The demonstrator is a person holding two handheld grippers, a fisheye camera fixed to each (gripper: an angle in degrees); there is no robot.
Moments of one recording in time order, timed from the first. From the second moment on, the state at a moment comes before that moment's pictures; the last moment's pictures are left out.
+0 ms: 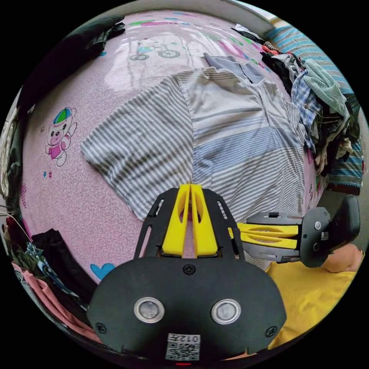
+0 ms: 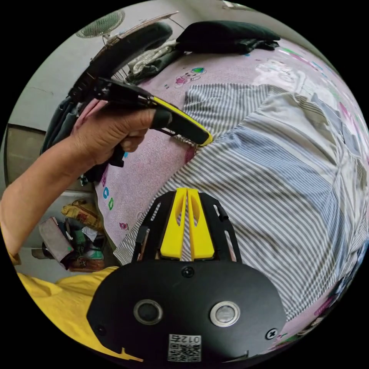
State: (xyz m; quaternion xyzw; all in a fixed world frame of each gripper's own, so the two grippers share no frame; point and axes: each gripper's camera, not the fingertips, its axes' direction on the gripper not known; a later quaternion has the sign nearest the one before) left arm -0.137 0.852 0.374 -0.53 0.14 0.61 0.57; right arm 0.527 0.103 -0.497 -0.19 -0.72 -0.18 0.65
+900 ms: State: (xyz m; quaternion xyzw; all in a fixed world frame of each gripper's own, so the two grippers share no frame) left arm -0.220 0.838 0.230 -0.58 0.21 0.58 0.54; right arm 0.727 0.281 -0.399 -0.29 -0.61 -0.06 0.73
